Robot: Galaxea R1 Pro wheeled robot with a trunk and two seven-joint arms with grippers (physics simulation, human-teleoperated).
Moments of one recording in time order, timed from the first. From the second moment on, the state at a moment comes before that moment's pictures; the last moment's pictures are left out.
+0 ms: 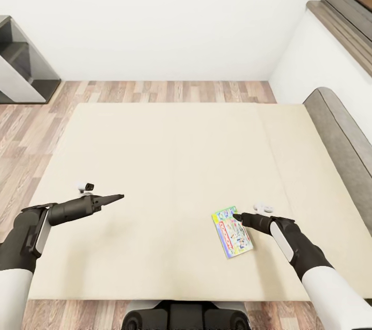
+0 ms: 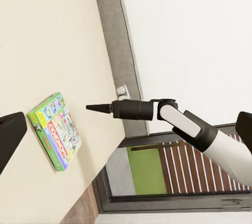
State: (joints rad) left arm -0.67 0.26 0.30 -1.05 0.08 0.83 -1.57; right arm -0.69 -0.16 0.07 -0.77 -0.35 0.55 0.20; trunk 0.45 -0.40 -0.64
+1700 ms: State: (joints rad) left arm -0.67 0.26 0.27 -1.05 0.08 0.83 -1.57; right arm -0.75 -0.16 0.06 -0.77 -0.36 0.55 0.23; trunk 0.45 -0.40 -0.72
